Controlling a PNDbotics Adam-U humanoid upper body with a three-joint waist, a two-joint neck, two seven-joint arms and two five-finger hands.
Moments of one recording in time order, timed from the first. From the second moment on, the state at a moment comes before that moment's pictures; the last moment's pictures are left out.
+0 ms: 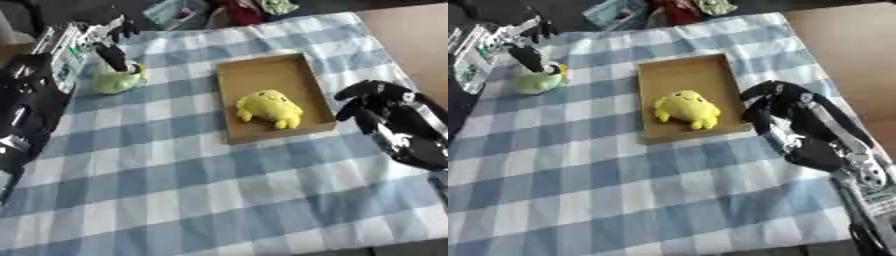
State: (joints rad) left arm -0.98 0.56 -0.14 -0.90 -1.01 0.06 -0.40; right arm -0.41 -0.37 0.23 -1.71 -0.12 -0.20 0.34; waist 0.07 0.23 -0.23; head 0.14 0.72
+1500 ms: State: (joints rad) left arm -1.03 0.54 -0.16 -0.98 -1.02 -0.02 -0.50; right arm -0.41 -0.37 0.23 -1.71 -0.12 -0.21 0.34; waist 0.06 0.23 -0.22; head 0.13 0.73
